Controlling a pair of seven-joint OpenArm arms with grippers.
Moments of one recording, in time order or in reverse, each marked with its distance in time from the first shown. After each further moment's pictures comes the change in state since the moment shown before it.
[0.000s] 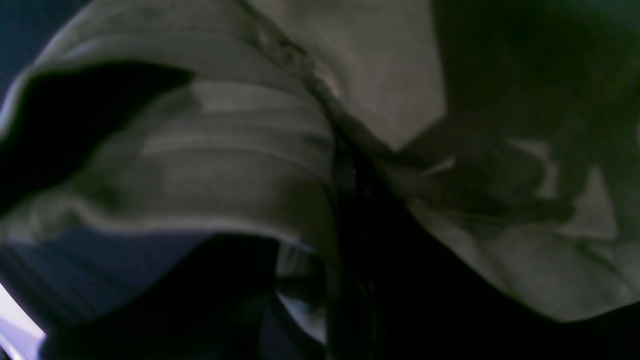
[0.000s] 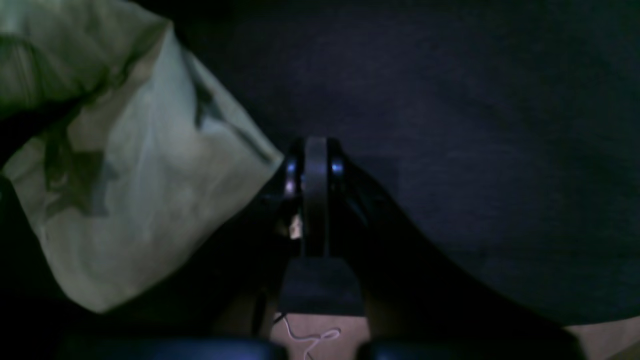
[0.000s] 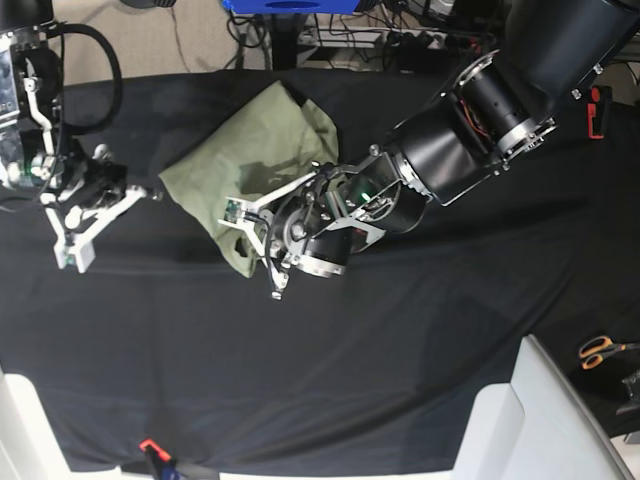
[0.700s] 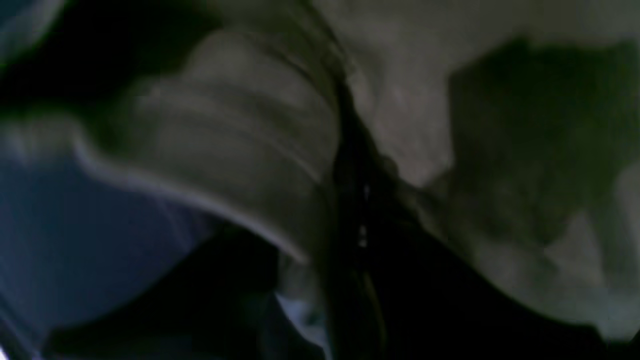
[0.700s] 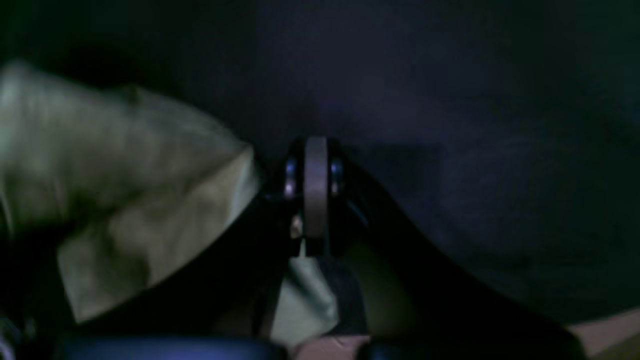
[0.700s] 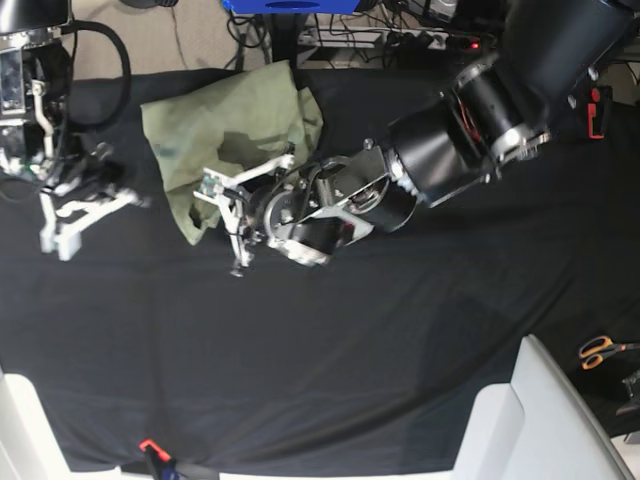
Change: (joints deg) left arm -3.1 1.1 9.0 -1.6 0.5 0.3 -18.3; right arm -0.8 -5.7 7.9 -6.5 0.0 -2.0 4.0
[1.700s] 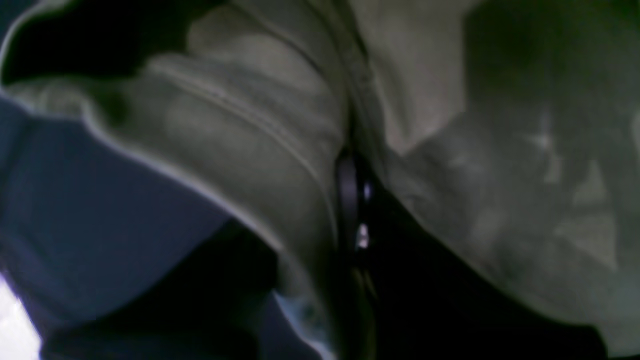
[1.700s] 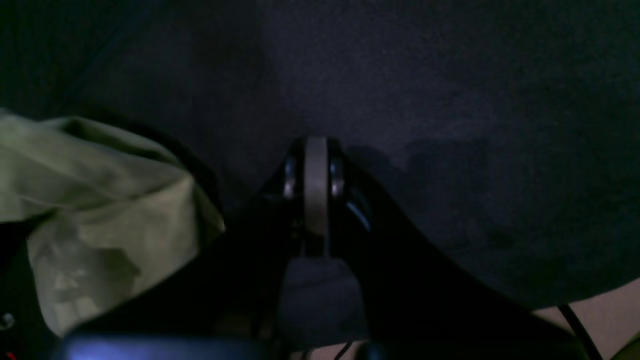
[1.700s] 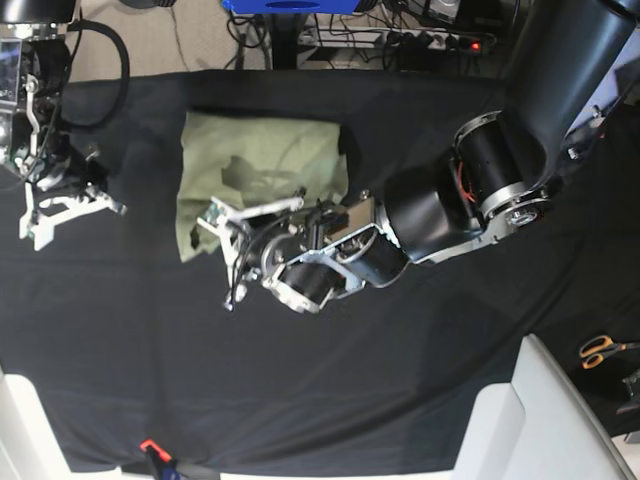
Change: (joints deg) left arm -10.2 2.3 9.9 -9.7 0.2 0.1 -9.3; right arm -1.3 -4.0 7.7 0.1 0.0 -0.5 -0.2
